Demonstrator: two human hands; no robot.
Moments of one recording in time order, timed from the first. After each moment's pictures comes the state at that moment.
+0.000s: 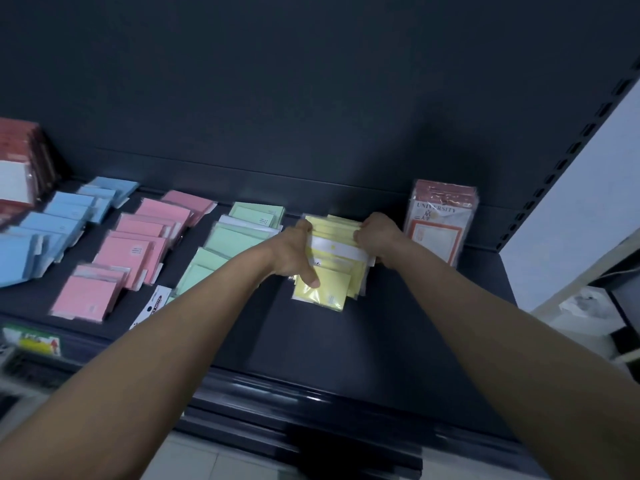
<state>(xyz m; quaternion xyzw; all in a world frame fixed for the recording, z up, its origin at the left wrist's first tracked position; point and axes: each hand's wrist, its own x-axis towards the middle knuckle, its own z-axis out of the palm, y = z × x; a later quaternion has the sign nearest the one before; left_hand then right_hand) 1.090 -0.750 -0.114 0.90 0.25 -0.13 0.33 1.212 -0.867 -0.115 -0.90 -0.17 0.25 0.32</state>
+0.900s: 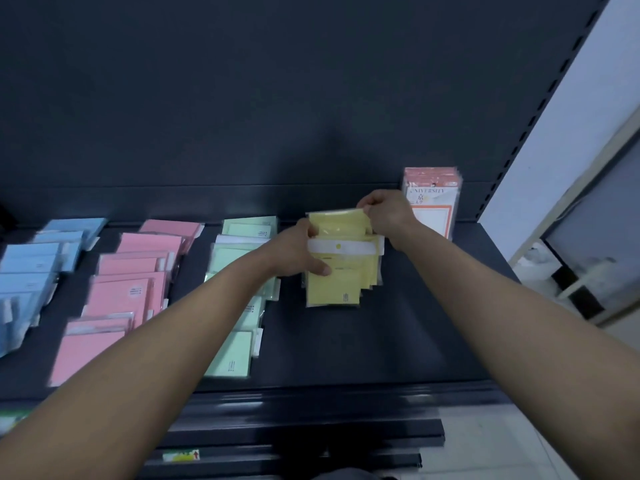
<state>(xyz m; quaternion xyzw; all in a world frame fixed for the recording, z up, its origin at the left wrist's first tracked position) 1.080 -0.718 -0.107 0.92 0.12 -0.10 0.37 1.190 -0.863 -0.095 -0.87 -0.11 0.09 0.47</state>
